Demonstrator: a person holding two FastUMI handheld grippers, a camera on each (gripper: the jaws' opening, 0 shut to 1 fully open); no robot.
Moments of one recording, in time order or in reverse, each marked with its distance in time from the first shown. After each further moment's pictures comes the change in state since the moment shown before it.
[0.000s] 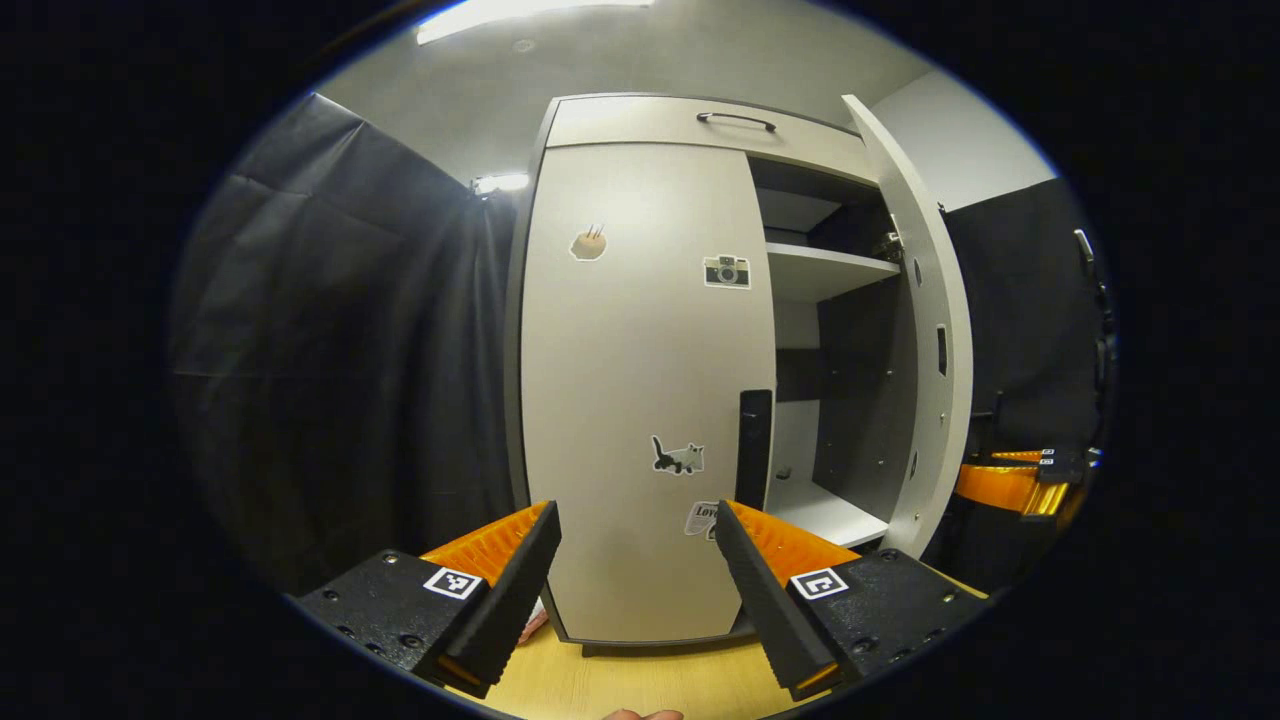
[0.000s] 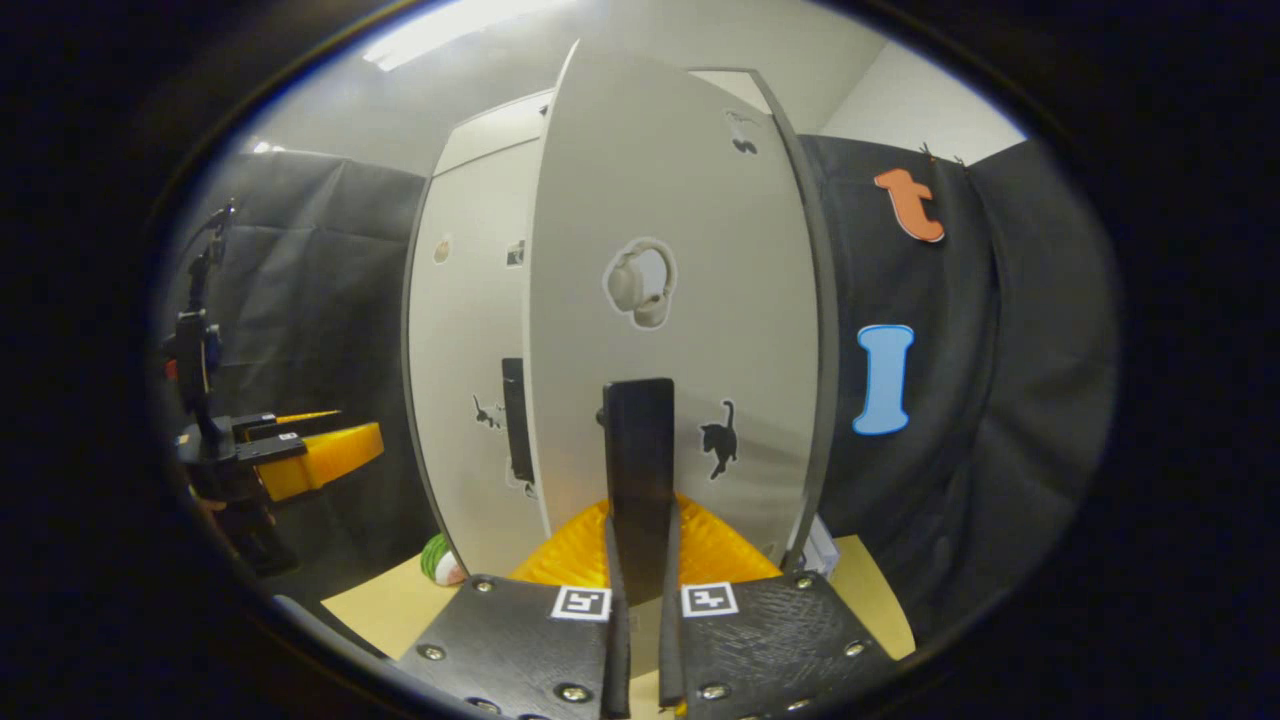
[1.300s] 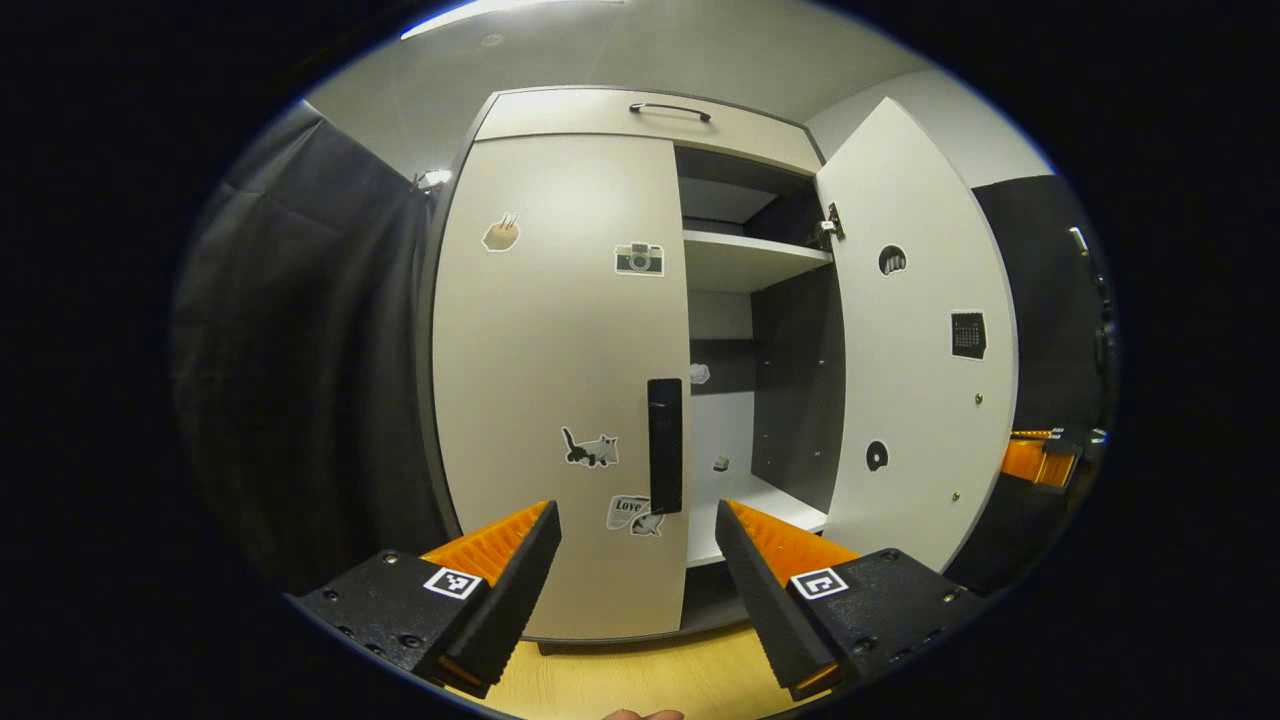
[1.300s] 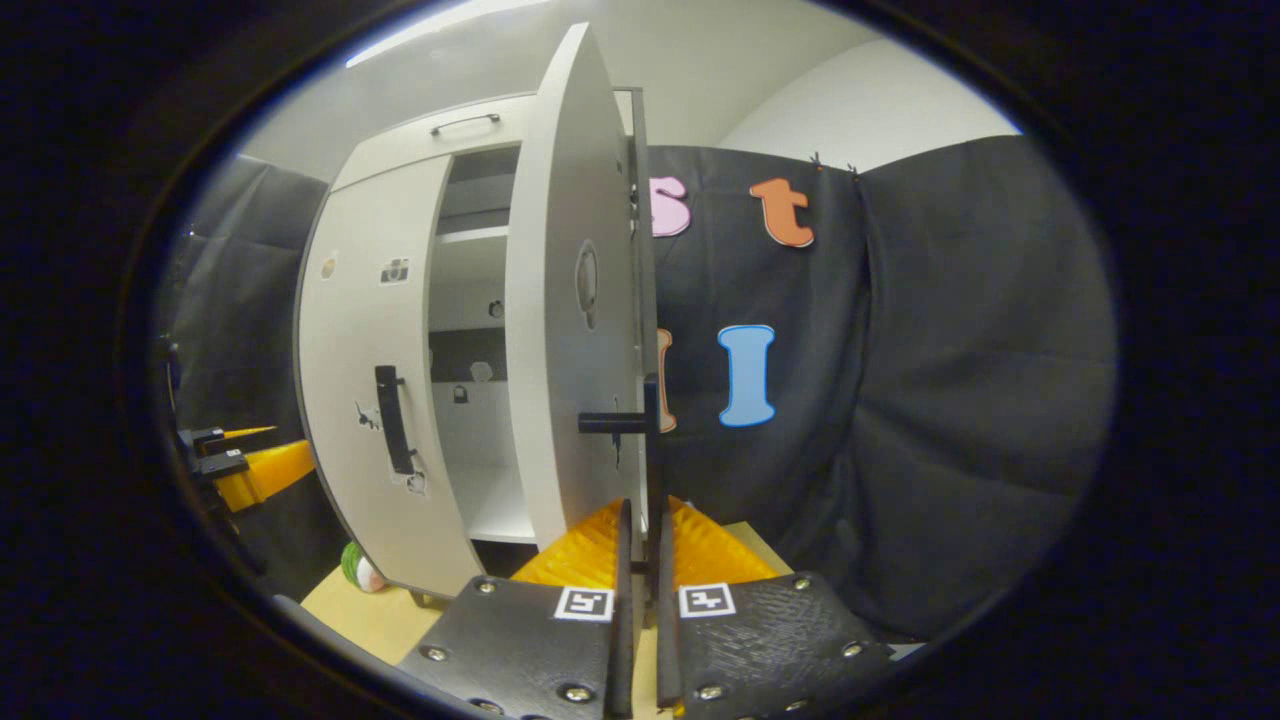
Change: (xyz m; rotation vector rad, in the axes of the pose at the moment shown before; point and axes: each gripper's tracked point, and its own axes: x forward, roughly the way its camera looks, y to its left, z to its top) left arm 0.001 -0.056 -0.007 0.011 0.014 -0.152; right arm -0.048 -0.090 -0.004 0.047 -0.033 -0.336
